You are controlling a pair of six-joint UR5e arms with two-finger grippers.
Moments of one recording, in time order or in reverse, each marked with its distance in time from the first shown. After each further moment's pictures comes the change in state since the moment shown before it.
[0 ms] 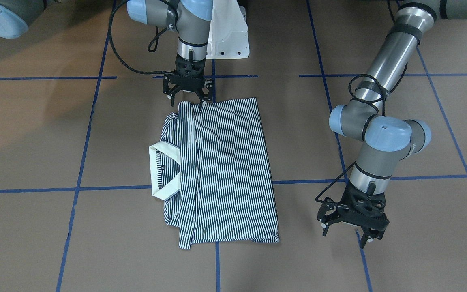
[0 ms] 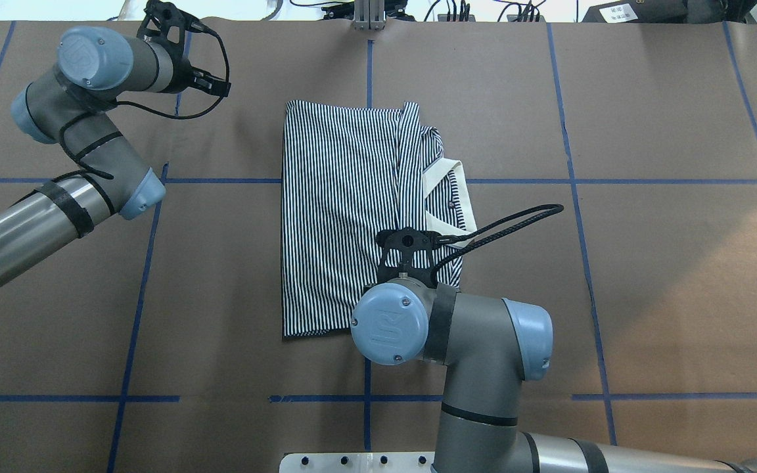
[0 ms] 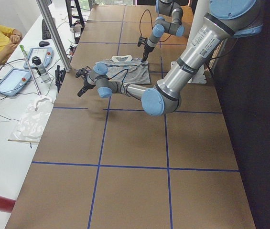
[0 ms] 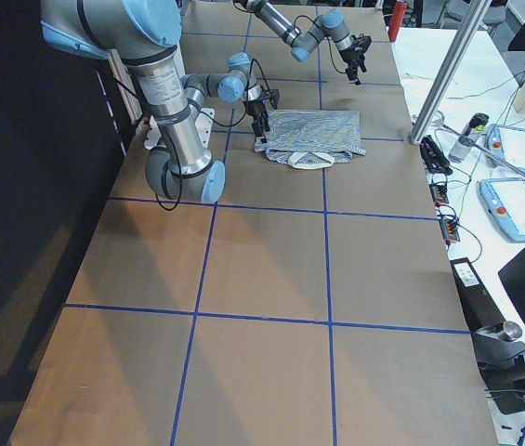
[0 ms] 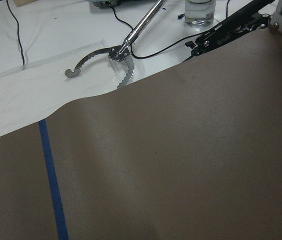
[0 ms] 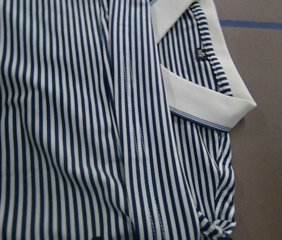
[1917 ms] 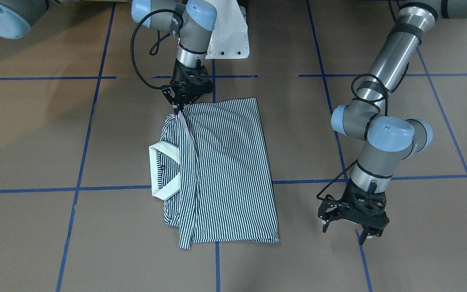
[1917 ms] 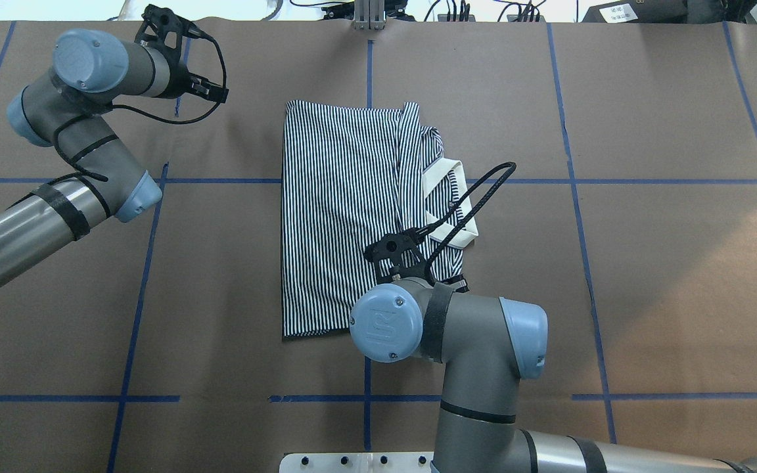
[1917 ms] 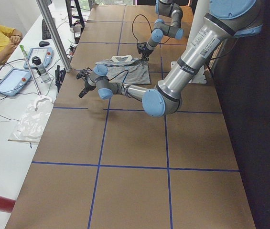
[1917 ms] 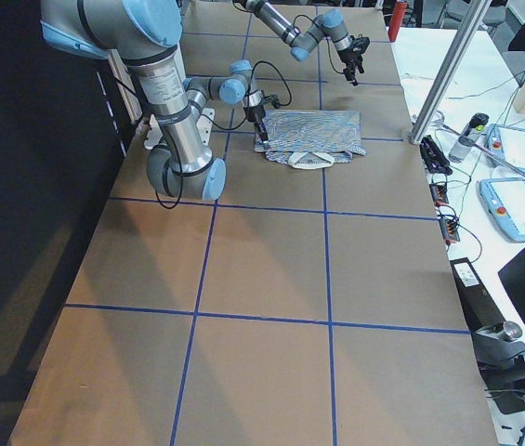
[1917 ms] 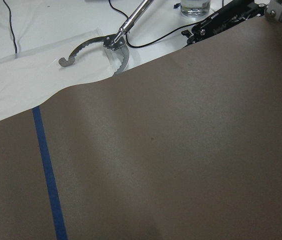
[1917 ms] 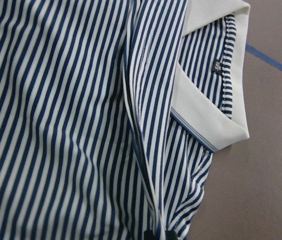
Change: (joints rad) left arm 0.000 0.010 -0.002 -0.003 -0.023 -0.004; right arm 0.006 -0.030 0.030 -0.111 -0.020 -0.342
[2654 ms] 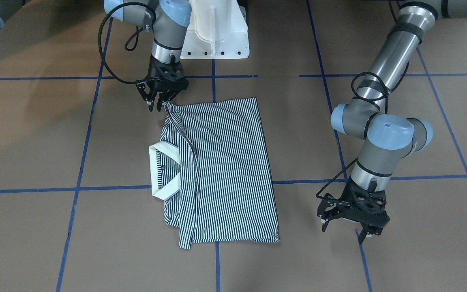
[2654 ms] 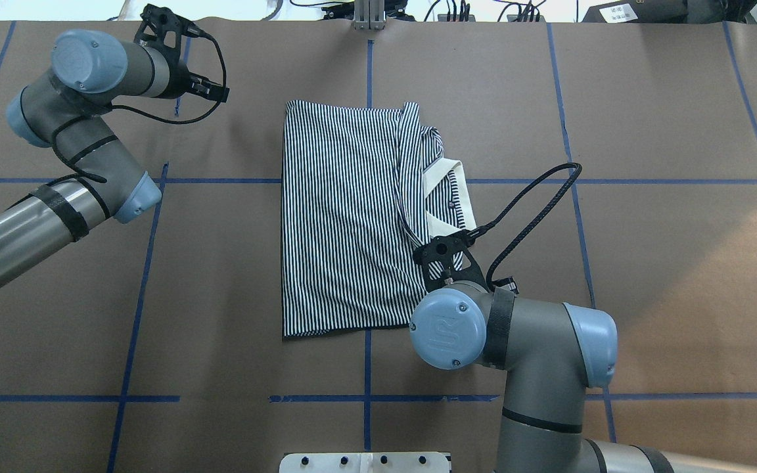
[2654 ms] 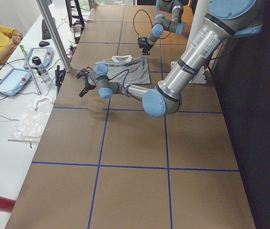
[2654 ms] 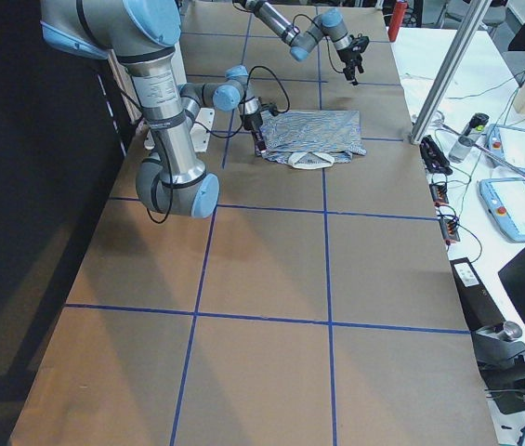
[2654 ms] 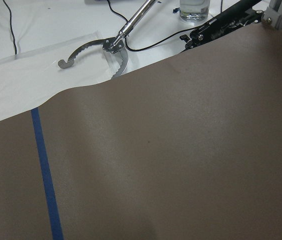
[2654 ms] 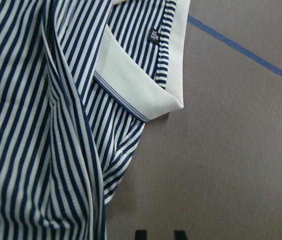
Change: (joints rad) left arm 0.002 0.007 -0.015 0.000 0.000 -0.017; right arm 0.006 -0.124 0.123 -0.013 -0.001 0.005
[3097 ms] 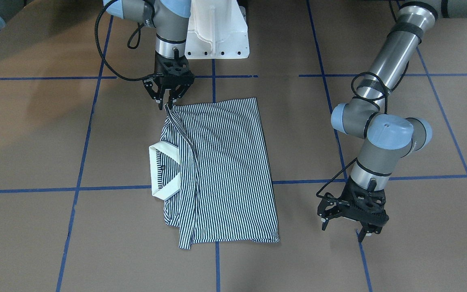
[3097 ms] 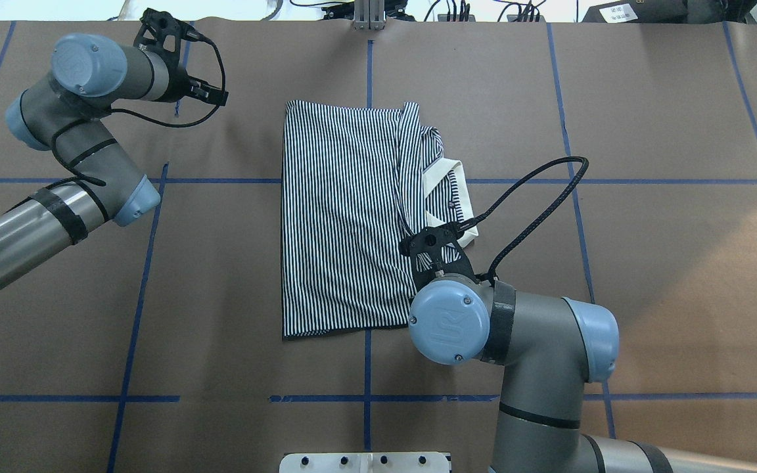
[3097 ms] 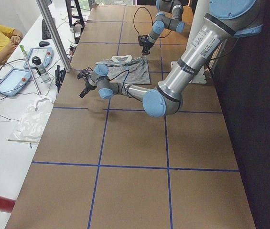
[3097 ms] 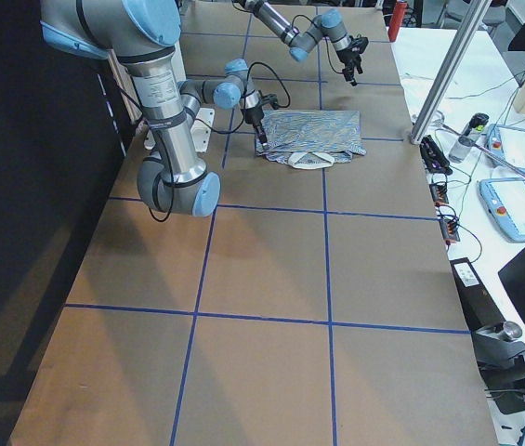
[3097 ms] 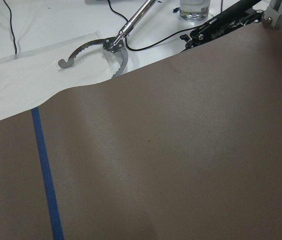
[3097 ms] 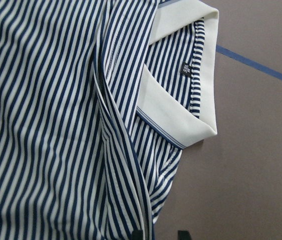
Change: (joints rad) left arm 0.004 0.010 -0.001 -0.004 0.000 0.000; right arm 0.023 0.021 -0.004 0.131 0.036 0.002
